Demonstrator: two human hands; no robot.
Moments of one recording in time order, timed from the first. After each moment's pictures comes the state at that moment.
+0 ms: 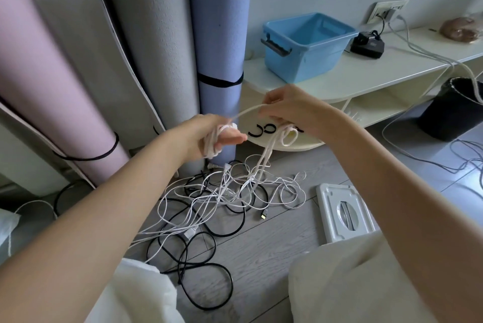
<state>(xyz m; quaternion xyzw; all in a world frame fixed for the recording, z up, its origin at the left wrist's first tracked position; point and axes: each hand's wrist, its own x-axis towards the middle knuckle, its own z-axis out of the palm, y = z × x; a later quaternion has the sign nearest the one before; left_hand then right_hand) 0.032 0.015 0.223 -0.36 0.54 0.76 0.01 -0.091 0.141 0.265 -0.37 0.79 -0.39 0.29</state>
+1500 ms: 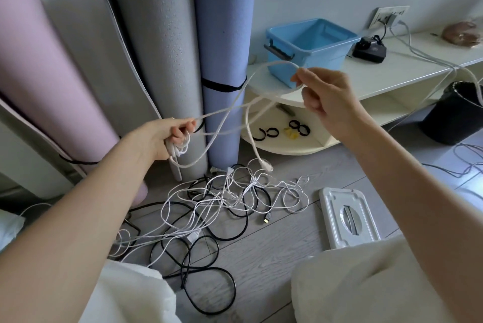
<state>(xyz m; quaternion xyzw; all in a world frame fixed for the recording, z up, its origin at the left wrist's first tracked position) 0.065 -0.038 0.222 -0.39 0.45 0.80 -0.03 -0.110 0.169 0.274 -0.34 0.64 -0.66 0.20</state>
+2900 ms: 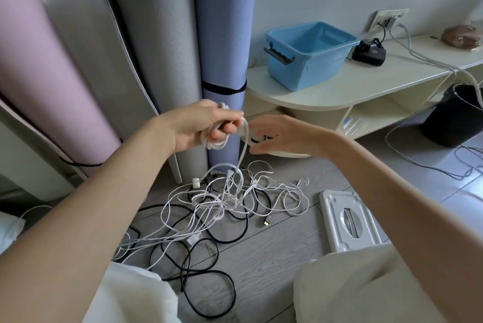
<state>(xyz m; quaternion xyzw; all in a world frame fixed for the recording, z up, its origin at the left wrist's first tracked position) 0.048 0.016 0.272 -0.24 0.65 0.73 0.04 -0.086 0.151 0.245 -0.50 0.76 -0.26 0.33</state>
